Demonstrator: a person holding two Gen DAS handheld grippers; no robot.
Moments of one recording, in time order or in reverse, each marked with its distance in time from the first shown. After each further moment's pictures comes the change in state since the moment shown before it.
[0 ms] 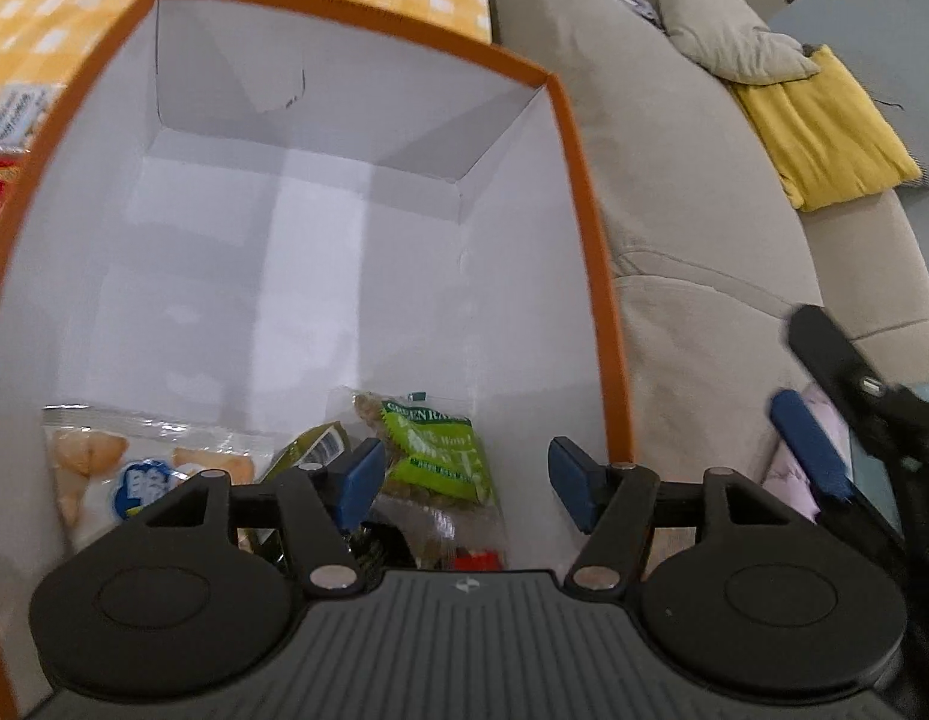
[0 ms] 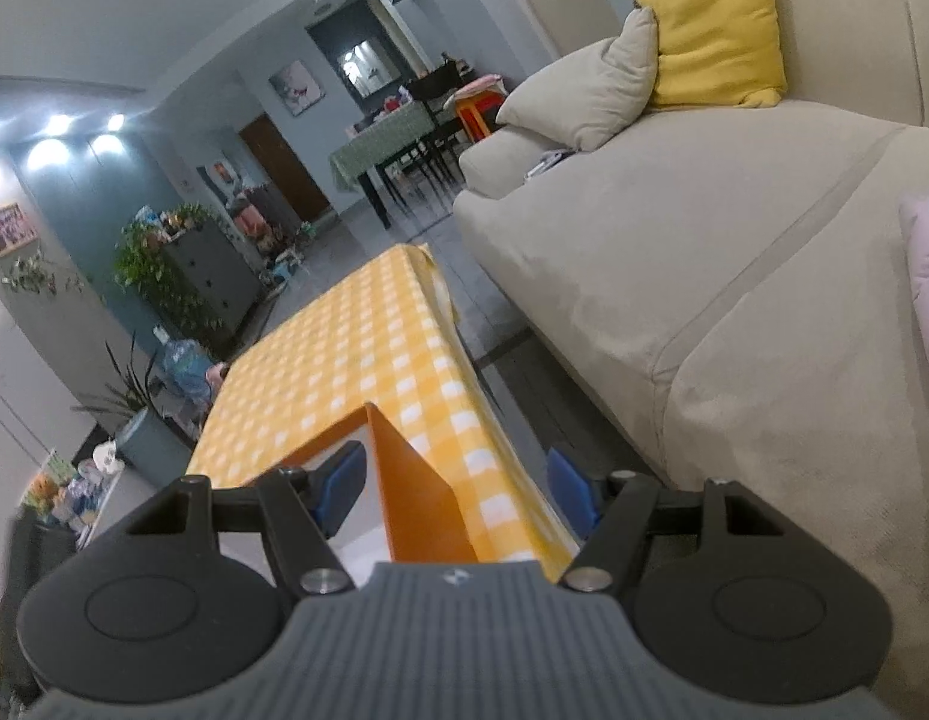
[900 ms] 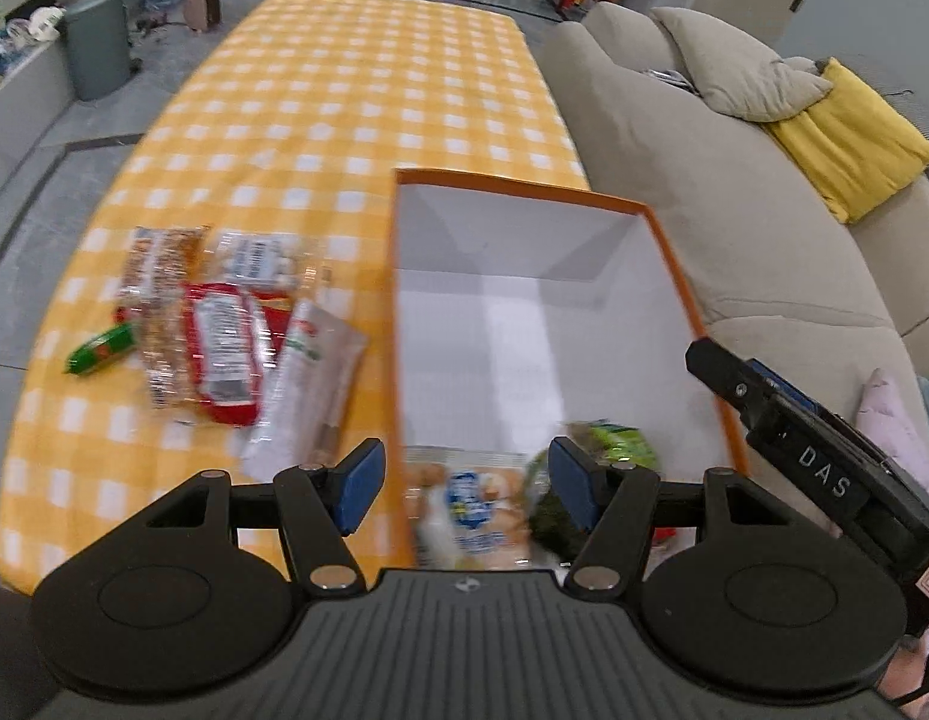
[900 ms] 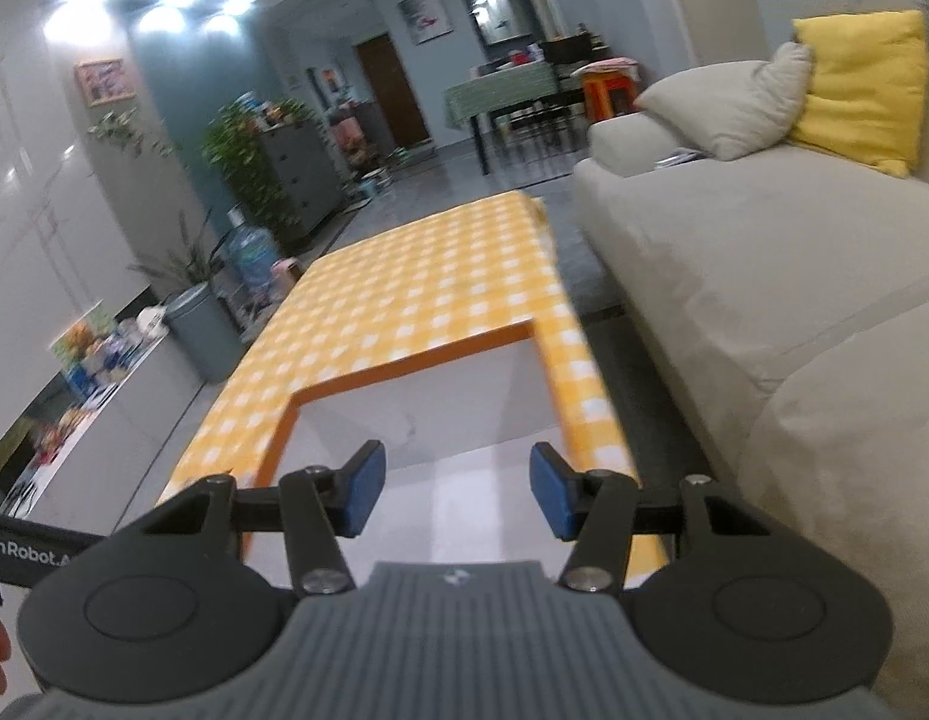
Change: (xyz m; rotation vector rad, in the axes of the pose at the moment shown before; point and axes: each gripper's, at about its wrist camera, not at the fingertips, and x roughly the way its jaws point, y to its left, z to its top) left arm -0.132 0.045 -0.020 0.140 -0.189 0.251; right arm -0.002 0.079 -0.033 -0.294 0.104 0.110
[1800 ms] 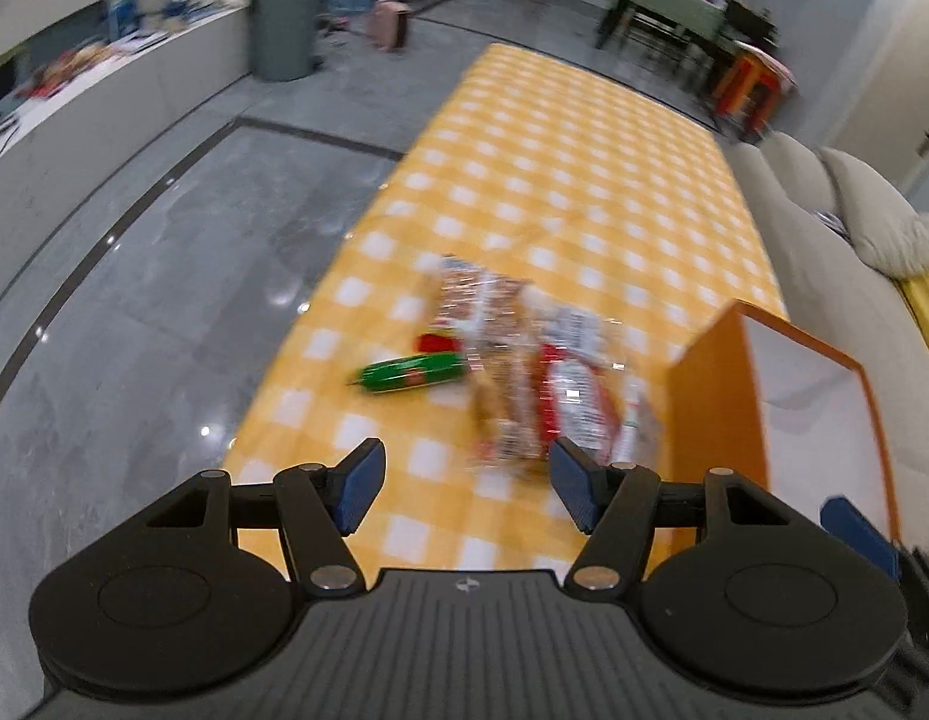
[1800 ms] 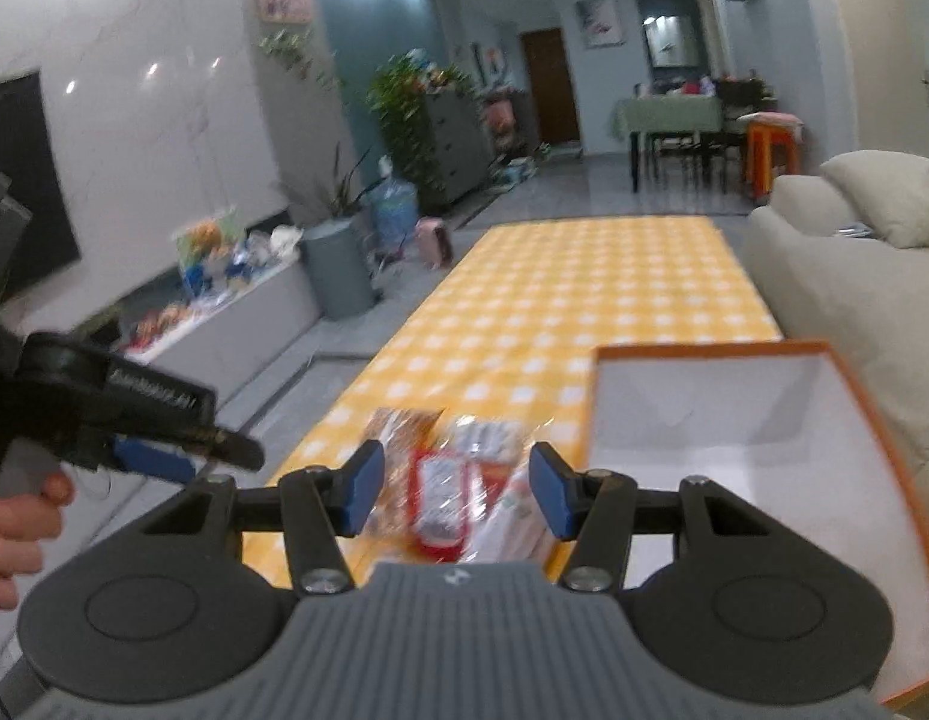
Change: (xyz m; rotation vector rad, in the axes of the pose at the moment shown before) left arm -0.041 0.206 -0.014 -0.275 -0.123 0.133; right arm 0.001 0.183 -0.064 -0.291 0.018 0.173
